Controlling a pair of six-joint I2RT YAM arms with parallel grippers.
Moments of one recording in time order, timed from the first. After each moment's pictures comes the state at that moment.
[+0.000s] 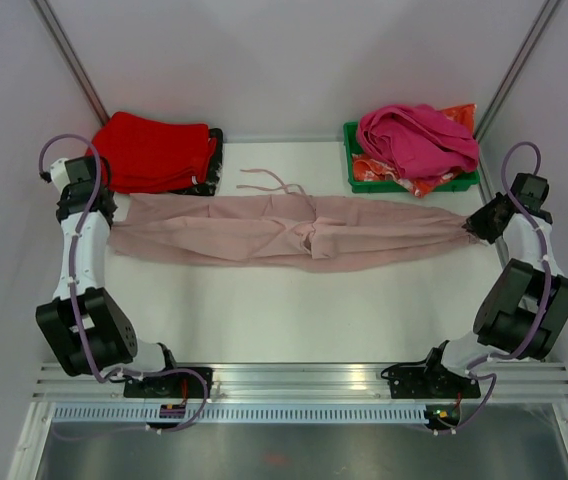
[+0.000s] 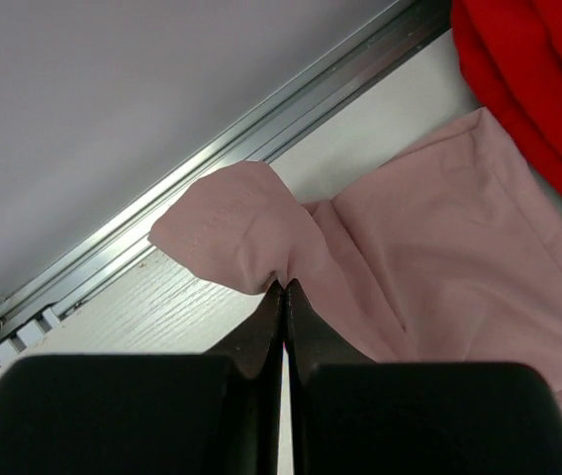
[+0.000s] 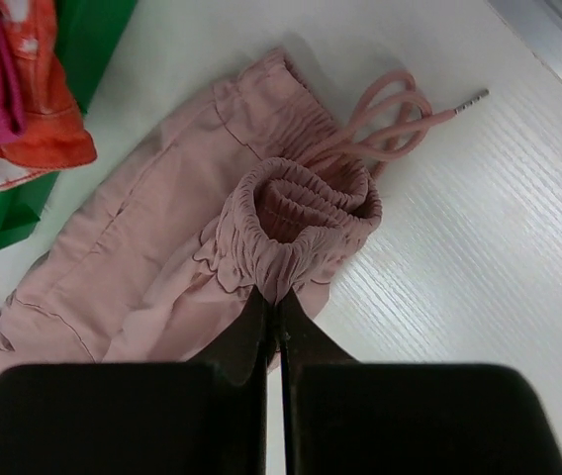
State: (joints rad) left arm 0.33 1.41 1.22 -0.59 -0.47 -0.42; right arm -0.48 1.53 1.10 -0.50 -0.16 0.52
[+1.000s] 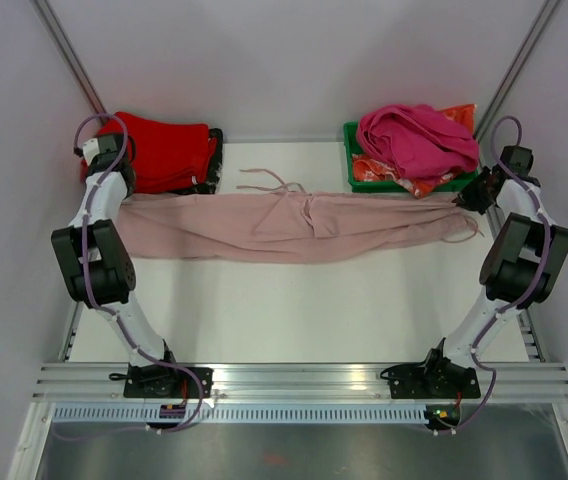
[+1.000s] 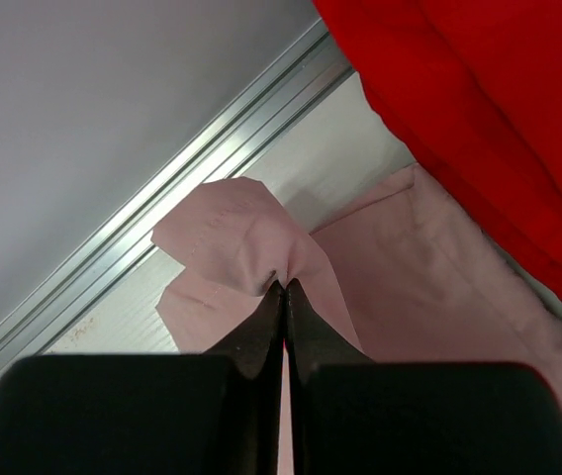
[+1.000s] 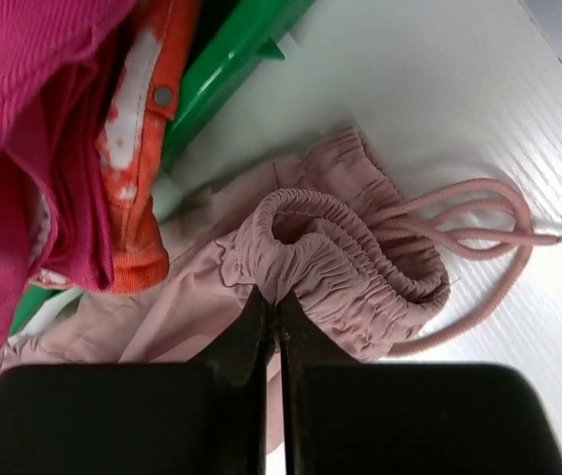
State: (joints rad) left arm 0.24 1.87 1.54 -0.56 -0.55 -0.40; right arm -0.41 1.90 1.44 -0.48 -0.21 0.50
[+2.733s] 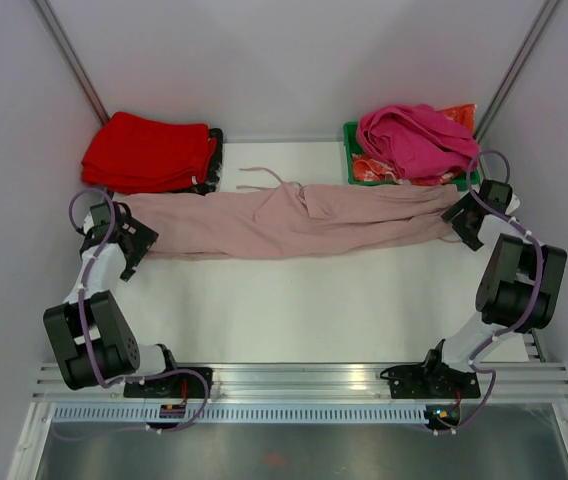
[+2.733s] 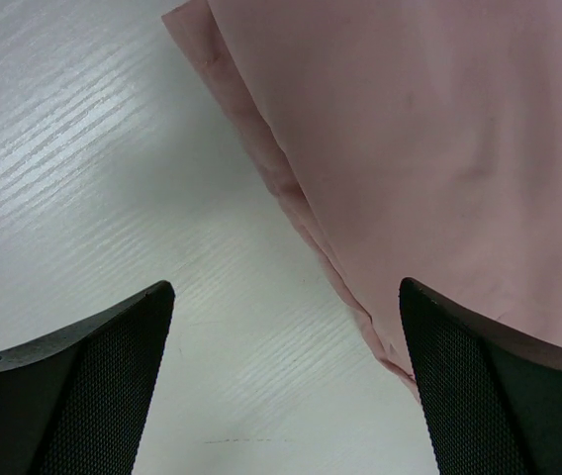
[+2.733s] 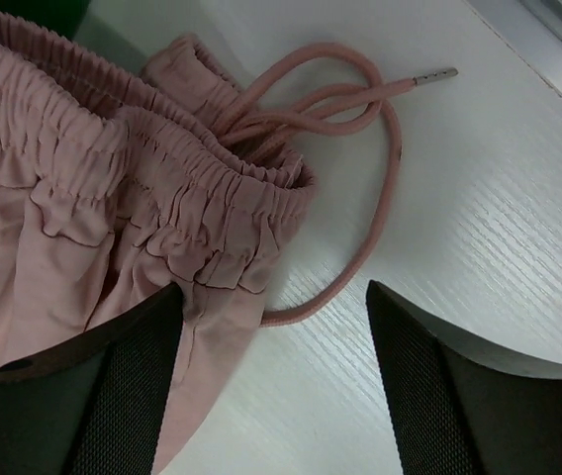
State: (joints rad) left arm 0.33 1.35 0.84 -0.44 -0.12 -0.69; right arm -0.35 1.70 1.00 -0.19 0.05 0.55
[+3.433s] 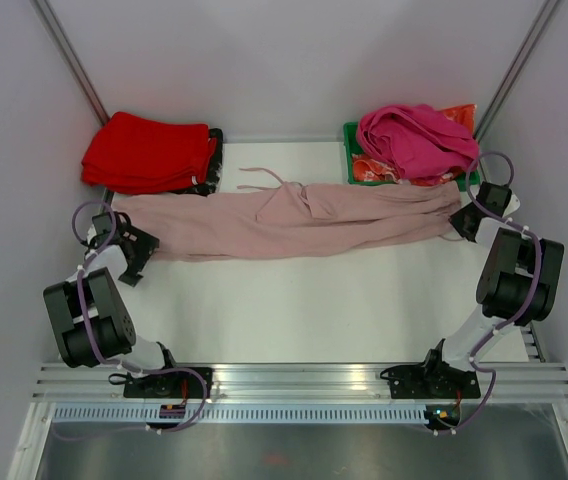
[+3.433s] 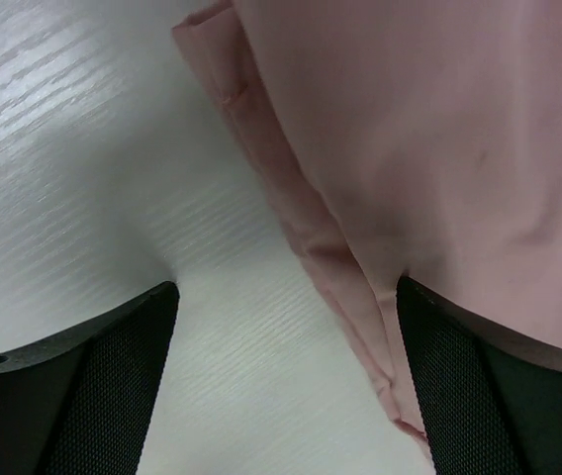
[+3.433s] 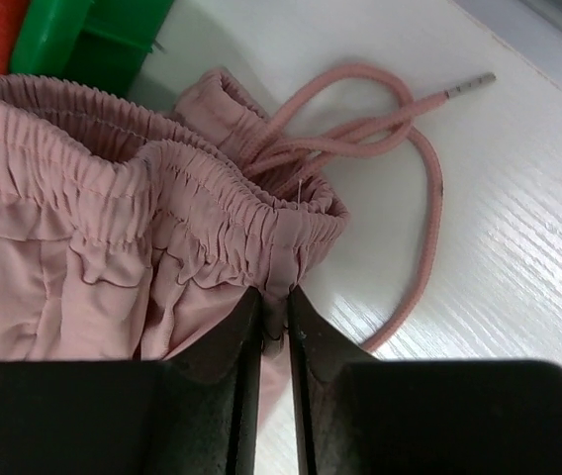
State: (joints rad) left arm 0.38 1.47 0.75 -0.28 -0.04 -0.75; right arm -0.36 1.77 0.98 0.01 0.03 0.65
